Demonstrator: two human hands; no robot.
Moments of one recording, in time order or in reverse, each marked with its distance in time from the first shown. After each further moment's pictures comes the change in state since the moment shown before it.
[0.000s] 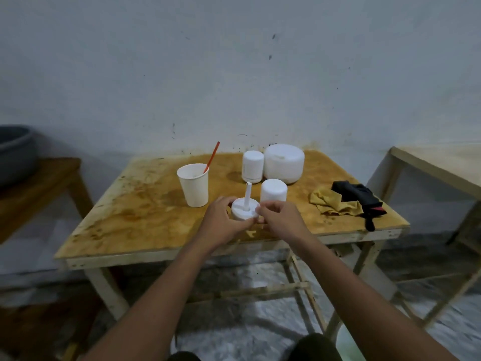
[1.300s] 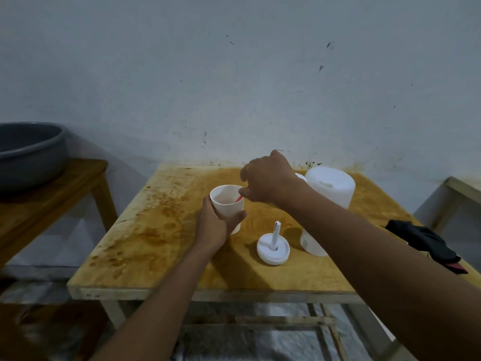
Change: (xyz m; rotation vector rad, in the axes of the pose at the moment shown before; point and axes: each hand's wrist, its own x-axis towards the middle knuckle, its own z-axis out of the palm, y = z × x) left_hand 0.072 -0.064 -0.048 -0.292 0.296 -0.257; right_hand 0.115 -0.128 0.096 -1.605 -0.022 -0.918
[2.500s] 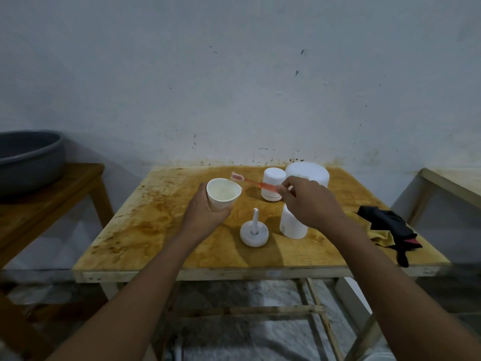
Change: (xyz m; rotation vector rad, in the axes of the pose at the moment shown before) left_hand -0.029 0.027 -0.015 0.229 -0.054 0.281; right_hand -0.137 0.042 -0.001 0.616 0.020 0.477
